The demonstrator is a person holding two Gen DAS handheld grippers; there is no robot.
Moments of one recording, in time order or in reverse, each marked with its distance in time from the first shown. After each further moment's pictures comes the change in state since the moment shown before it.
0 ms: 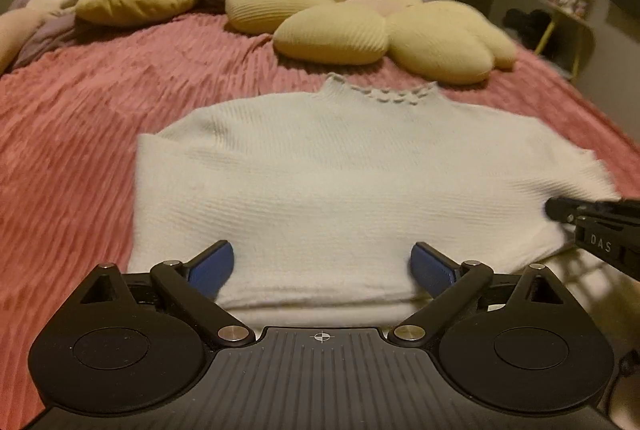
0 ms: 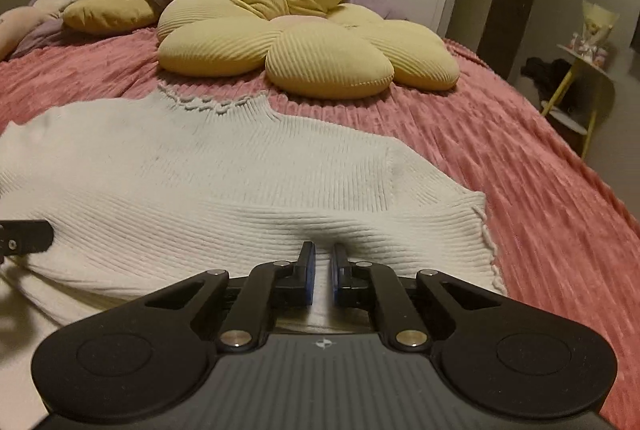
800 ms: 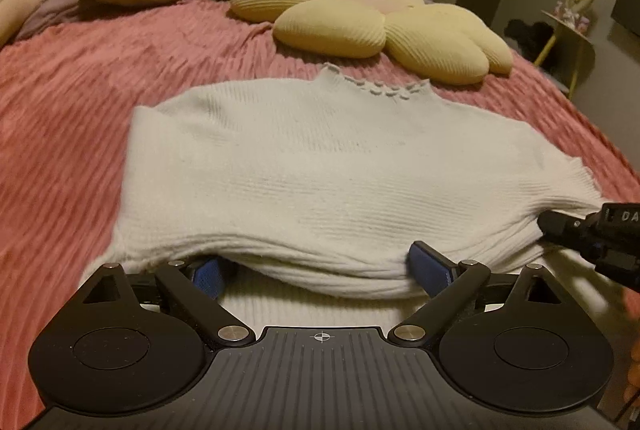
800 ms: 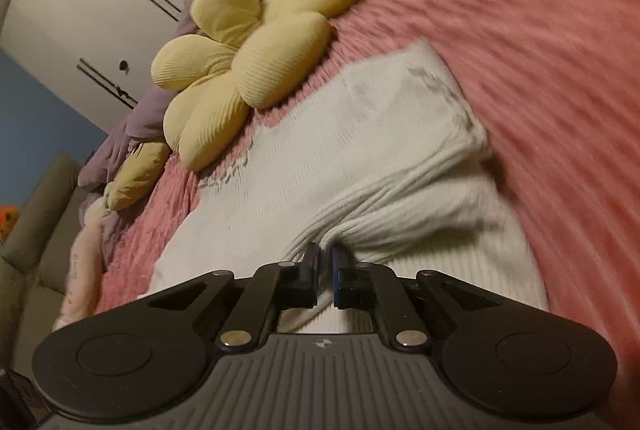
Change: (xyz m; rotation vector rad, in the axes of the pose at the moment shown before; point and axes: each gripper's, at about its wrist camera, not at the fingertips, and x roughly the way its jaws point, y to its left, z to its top) left arm 0.007 -0.005 -0.006 -0.055 0.019 -0.007; right arm -0.008 -0.065 -0.036 0.720 0.033 0.335
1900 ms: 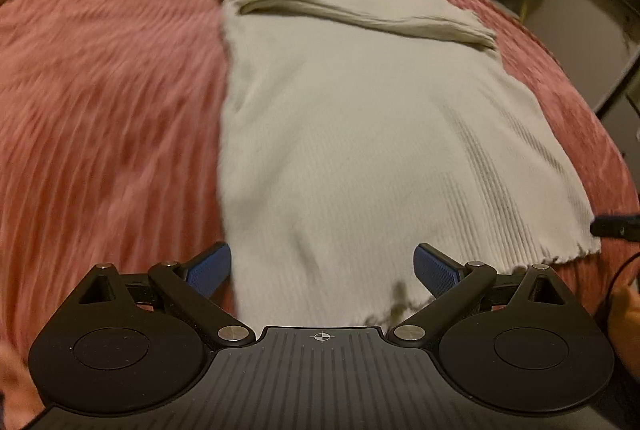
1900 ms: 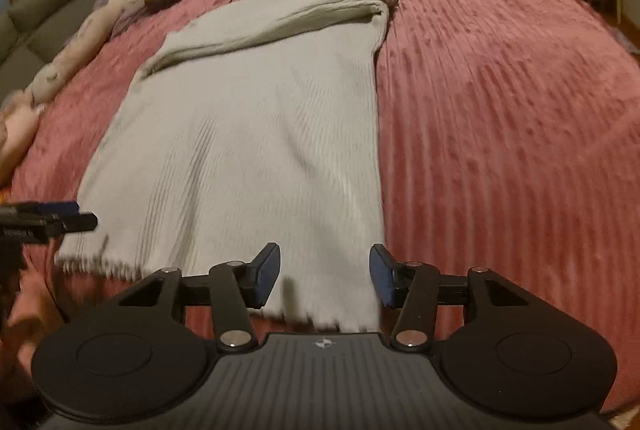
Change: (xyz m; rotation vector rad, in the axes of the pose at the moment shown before) left arm -0.214 0.050 -0.179 0.031 0.206 -0.112; right arm -0.262 -0.029 -0.152 -0.467 0.283 -0.140
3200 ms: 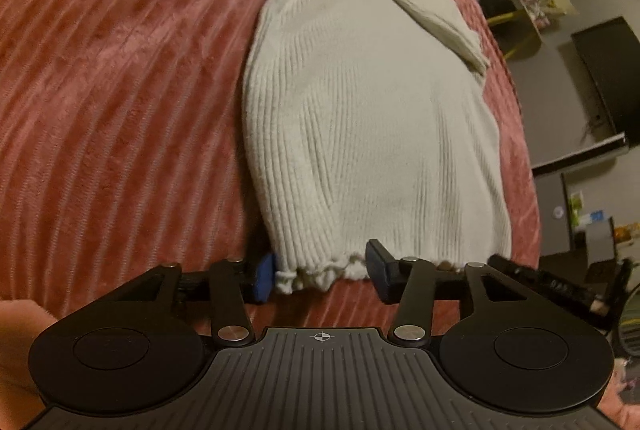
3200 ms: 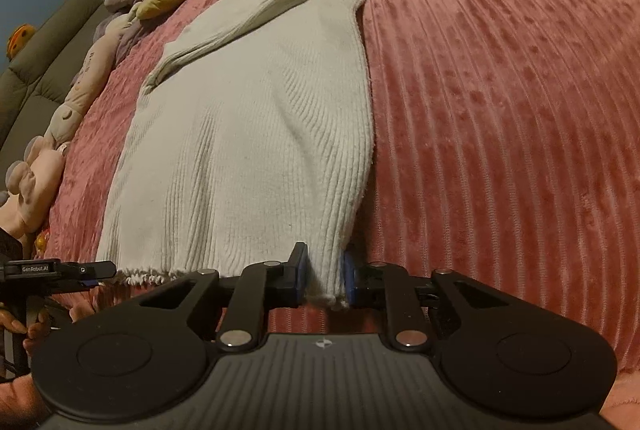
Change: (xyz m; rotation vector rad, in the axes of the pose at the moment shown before) left arm 0.010 0.054 -0.014 -0.382 0.179 -0.326; right arm 0.020 -0.027 -0.007 0.213 0.082 0.150
